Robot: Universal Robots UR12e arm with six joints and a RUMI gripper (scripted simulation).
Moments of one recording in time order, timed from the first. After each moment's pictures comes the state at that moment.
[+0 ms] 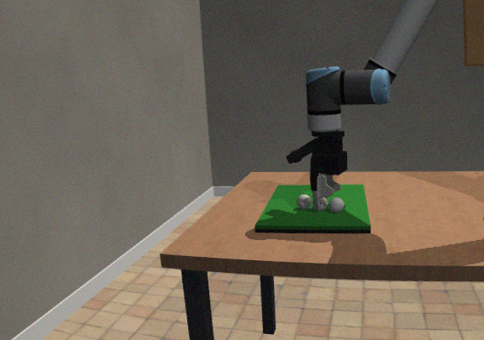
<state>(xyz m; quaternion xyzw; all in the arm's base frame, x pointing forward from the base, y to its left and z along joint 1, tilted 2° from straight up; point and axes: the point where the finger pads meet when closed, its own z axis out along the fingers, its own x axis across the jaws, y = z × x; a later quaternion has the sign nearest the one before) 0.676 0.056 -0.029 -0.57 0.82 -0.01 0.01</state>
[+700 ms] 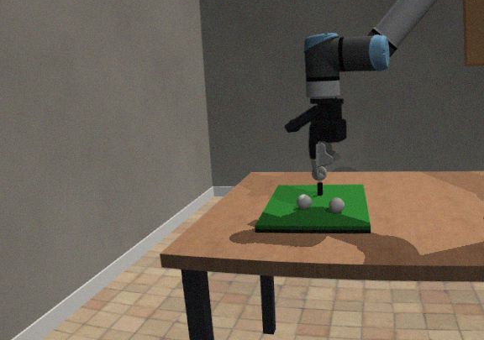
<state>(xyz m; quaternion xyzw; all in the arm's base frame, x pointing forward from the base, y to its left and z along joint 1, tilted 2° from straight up) 0.673 0.058 0.059 -0.57 0.82 -0.01 0.01</state>
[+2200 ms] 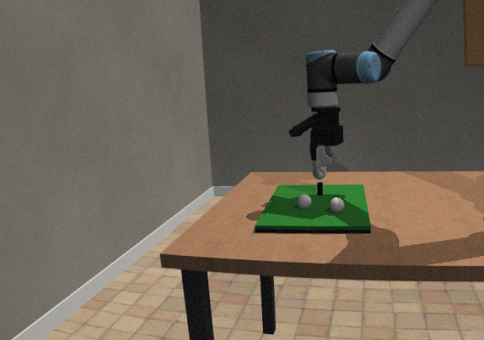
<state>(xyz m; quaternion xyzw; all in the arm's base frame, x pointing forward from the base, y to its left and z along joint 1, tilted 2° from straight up) 0.682 -0.104 0.025 -0.57 0.82 -0.01 0.01</state>
